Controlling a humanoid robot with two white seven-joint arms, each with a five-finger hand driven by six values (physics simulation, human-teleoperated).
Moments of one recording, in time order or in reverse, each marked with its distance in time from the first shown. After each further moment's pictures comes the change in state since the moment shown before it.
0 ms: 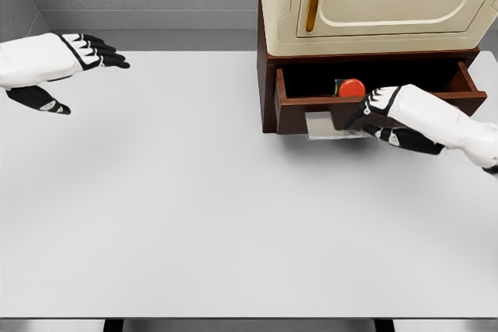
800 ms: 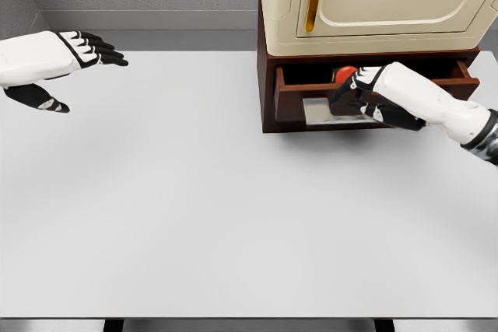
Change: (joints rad) left arm 0.006 0.001 0.015 -0.002 0.002 0.000 0.000; right arm -0.144 0.110 0.073 0.124 0.028 0.001 0.001
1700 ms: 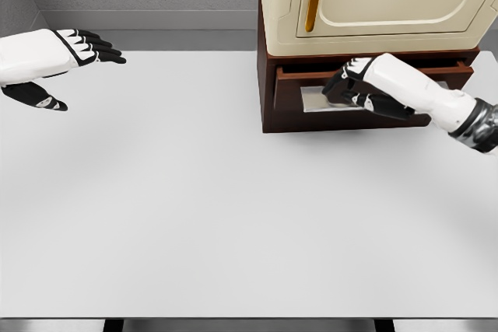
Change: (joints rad) left arm 0.003 0.000 0.010 0.003 -0.001 0.000 0.000; right arm -0.081 0.050 0.059 0.080 0.008 -0.001 0.002
